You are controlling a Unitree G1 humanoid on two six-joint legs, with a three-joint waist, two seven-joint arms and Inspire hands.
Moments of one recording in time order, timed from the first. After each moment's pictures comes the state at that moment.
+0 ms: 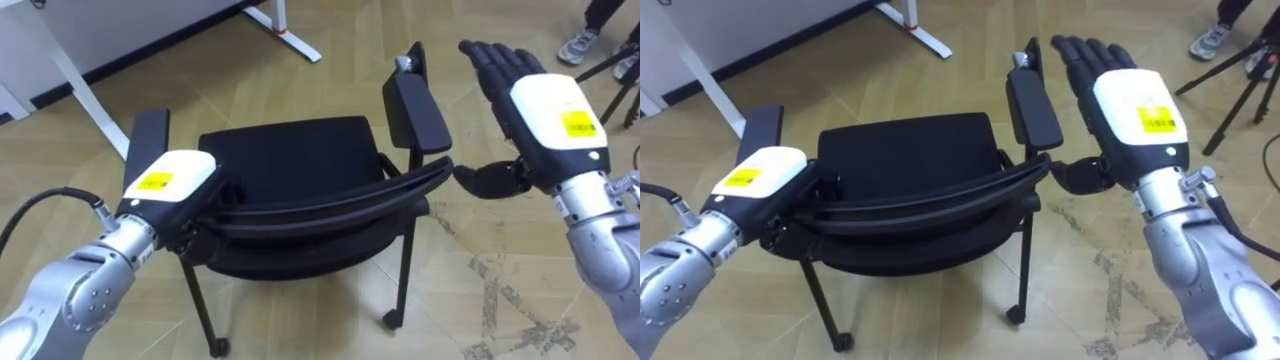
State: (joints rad) left arm 0.04 0.65 -0.18 -0.05 0.67 -0.13 -0.18; right arm -0.06 -0.67 0.11 0.04 -0.72 -0.19 -0.17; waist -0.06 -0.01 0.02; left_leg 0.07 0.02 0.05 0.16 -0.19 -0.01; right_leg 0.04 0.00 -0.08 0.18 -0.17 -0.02
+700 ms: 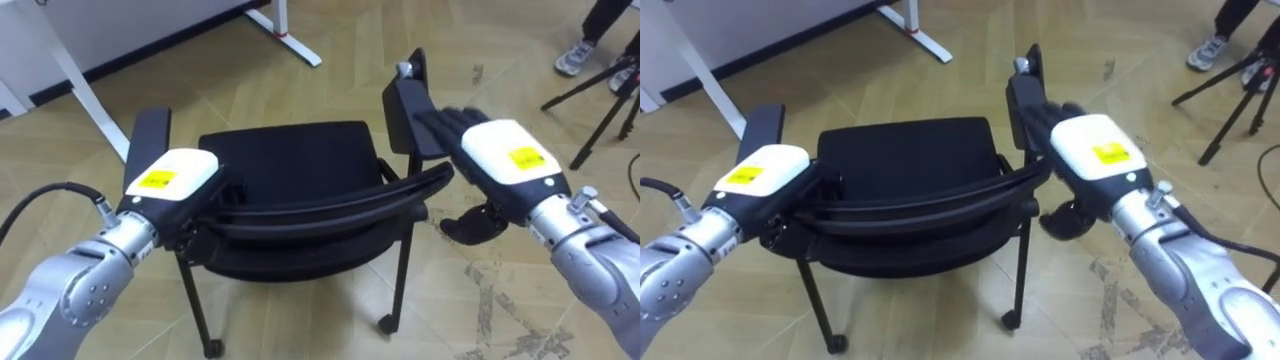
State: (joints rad) left arm -0.01 0.70 -0.24 0.00 0.64 -0.16 -0.15; right arm -0.06 -0.76 0.27 0.05 -0.74 -0.20 0.00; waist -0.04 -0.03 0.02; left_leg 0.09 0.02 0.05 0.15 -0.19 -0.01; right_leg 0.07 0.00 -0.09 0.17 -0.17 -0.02
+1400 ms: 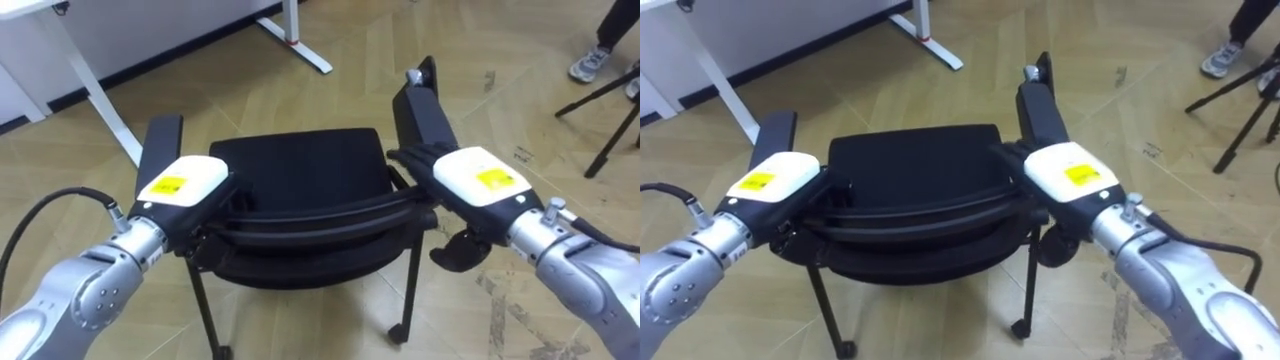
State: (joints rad) left arm -0.03 0.70 -0.30 0.01 0.62 -0.16 -0.13; right arm -0.06 -0.77 0.38 0.01 -0.74 -0.20 0.09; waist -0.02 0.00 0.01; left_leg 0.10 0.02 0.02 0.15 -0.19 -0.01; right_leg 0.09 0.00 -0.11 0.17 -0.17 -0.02
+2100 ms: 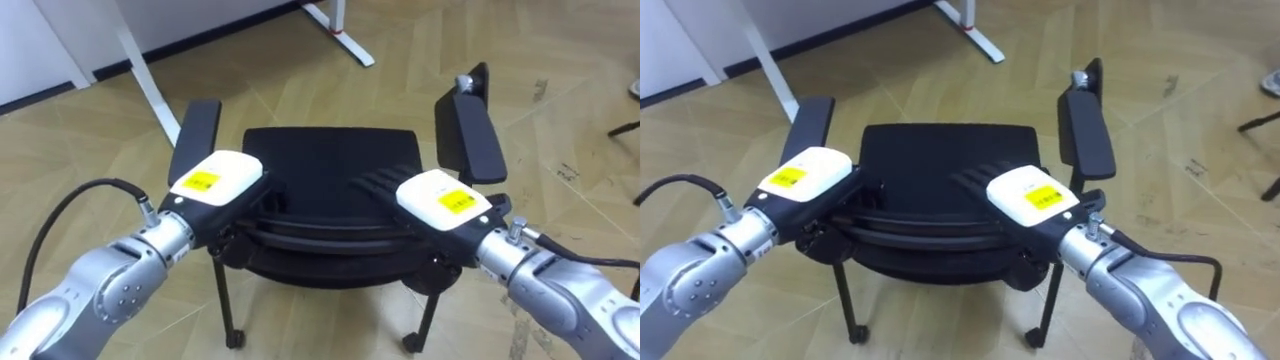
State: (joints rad) left arm -0.08 0.69 -0.39 -0.02 0.62 -0.21 -0.11; right arm -0.06 -0.76 0.48 -0.03 -0.73 -0.22 0.09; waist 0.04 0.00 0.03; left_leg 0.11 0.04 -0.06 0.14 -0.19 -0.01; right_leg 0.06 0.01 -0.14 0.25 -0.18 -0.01
